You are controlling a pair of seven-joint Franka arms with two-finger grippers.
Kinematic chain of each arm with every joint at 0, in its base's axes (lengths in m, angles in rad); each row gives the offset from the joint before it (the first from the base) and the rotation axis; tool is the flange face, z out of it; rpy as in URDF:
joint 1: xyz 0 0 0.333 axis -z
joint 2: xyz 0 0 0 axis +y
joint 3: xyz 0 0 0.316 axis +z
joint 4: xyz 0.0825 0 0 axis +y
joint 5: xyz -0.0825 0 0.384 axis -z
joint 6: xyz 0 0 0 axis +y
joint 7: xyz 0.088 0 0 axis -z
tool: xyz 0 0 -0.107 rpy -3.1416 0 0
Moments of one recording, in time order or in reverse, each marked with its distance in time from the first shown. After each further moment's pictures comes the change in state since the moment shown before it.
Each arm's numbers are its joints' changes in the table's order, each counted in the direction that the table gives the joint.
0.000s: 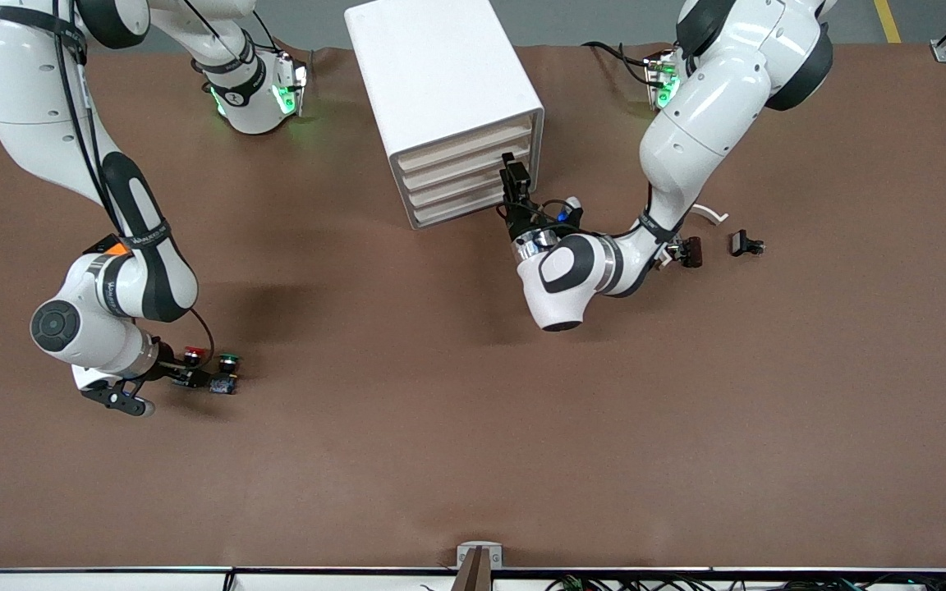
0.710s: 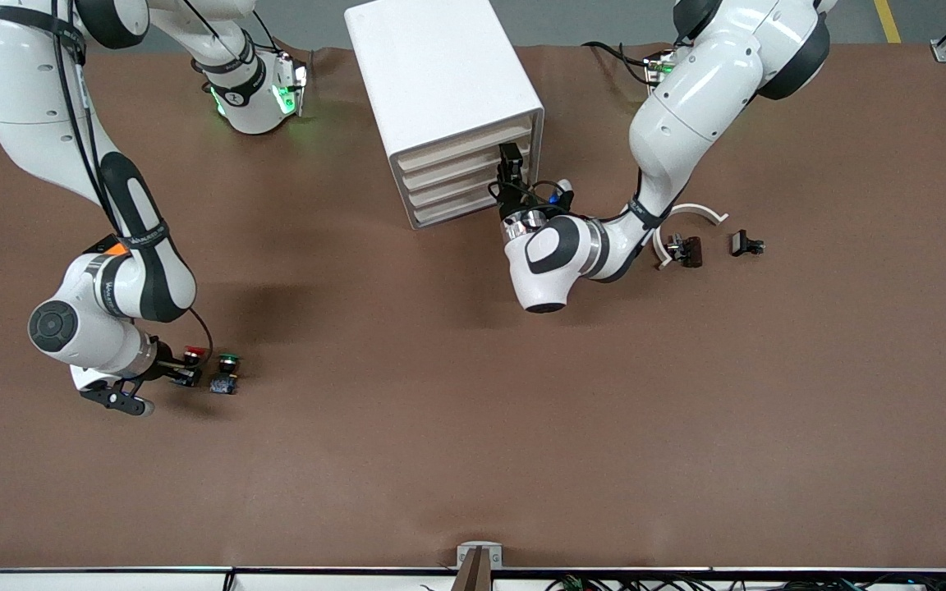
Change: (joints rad) left arm 0.026 -0.049 -0.017 0.037 0.010 0.000 -0.001; right arm 0.003 -0.002 -0.001 -0.015 0.000 0.032 -0.017
